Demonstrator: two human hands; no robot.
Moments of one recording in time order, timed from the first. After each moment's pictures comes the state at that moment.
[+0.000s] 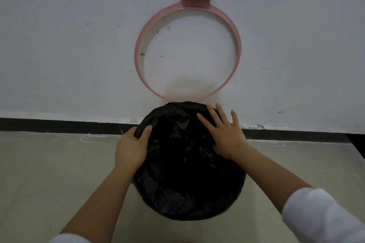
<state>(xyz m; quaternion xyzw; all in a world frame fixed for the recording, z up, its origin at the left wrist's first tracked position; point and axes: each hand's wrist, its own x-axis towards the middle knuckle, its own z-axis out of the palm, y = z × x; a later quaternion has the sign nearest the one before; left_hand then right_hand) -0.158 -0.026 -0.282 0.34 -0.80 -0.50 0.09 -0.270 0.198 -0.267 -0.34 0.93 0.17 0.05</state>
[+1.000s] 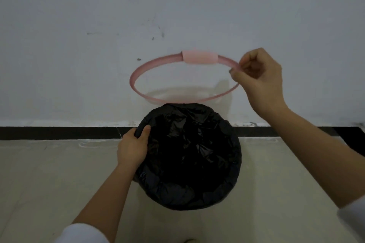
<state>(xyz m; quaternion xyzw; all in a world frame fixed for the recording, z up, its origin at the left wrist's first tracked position) -0.155 -0.027 -0.277 0.33 -0.79 -0.50 0.09 -0.257 0.196 -0.106 -0.20 0.80 -0.55 -0.13</state>
